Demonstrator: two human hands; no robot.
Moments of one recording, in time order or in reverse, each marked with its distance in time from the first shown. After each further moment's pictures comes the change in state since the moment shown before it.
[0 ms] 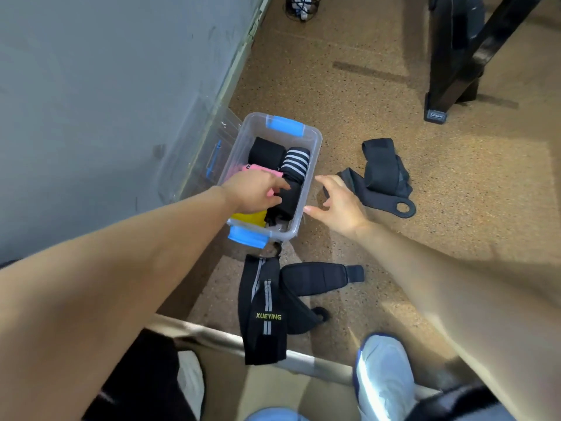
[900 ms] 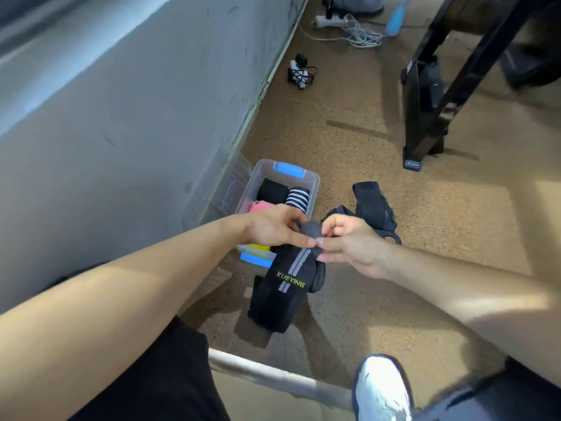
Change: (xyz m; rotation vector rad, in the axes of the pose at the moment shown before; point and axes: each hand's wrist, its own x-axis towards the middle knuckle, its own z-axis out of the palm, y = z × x) left_hand -0.080 0.074 -0.067 -0.703 -0.176 -0.040; right_hand -0.085 -0.077 -0.066 0.890 -0.190 0.227
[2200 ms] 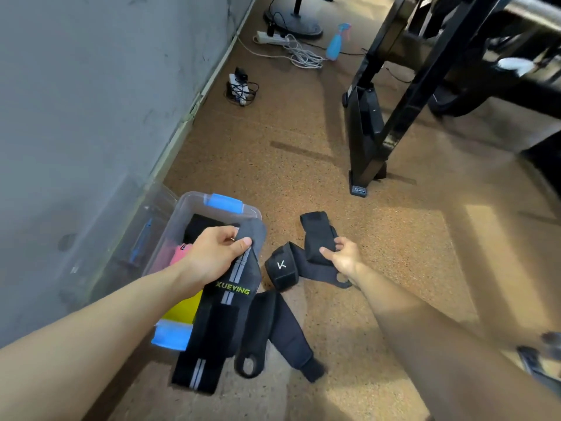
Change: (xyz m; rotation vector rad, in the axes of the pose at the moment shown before) left_hand 0.101 -0.020 -0.006 -0.436 0.439 -0.061; right_hand 0.171 0.081 -0.178 -0.382 0.643 0.170
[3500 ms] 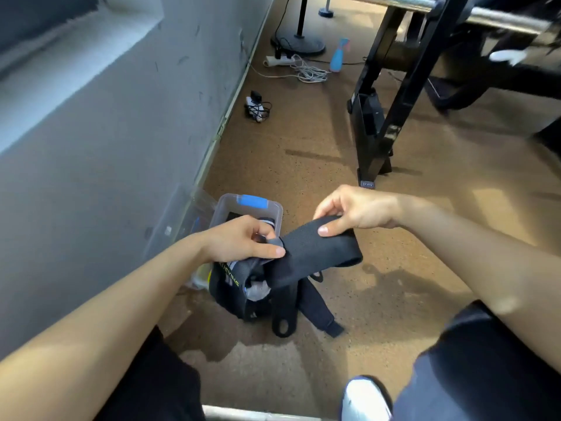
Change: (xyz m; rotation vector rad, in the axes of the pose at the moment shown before) left_hand -0.096 0.061 -0.047 0.305 -0.509 0.212; right_hand -0.210 -0.159 -0.111 -0.349 -0.771 -0.633
